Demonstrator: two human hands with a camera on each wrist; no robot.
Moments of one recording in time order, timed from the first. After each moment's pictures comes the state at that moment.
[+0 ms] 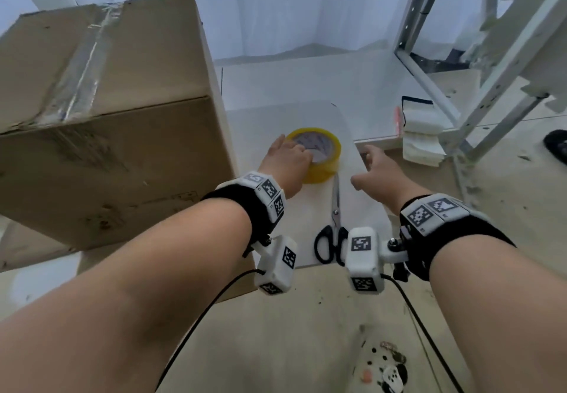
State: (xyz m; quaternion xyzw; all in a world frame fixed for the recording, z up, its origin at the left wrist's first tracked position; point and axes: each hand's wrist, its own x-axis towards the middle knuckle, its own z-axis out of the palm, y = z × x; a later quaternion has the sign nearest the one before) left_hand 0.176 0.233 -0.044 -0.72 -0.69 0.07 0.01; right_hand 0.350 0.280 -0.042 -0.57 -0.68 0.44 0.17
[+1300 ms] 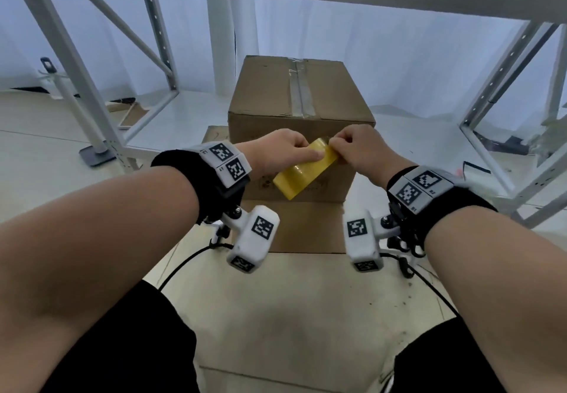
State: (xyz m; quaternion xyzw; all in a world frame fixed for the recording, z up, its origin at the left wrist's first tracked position) left_hand 0.061 -0.024 0.114 -0.52 -0.74 -0.30 -0.30; right_hand 0.190 0.100 0.101 -0.34 -0.86 0.32 0.21
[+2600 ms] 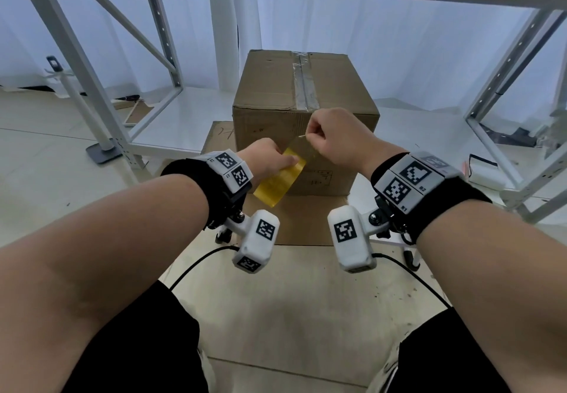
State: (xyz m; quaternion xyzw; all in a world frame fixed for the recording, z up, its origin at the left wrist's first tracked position) left_hand 0.046 -0.032 0.087 -0.39 -0.86 -0.23 -0.25; right_hand 0.168 0.062 0.121 -0.21 -0.95 0.16 0.15
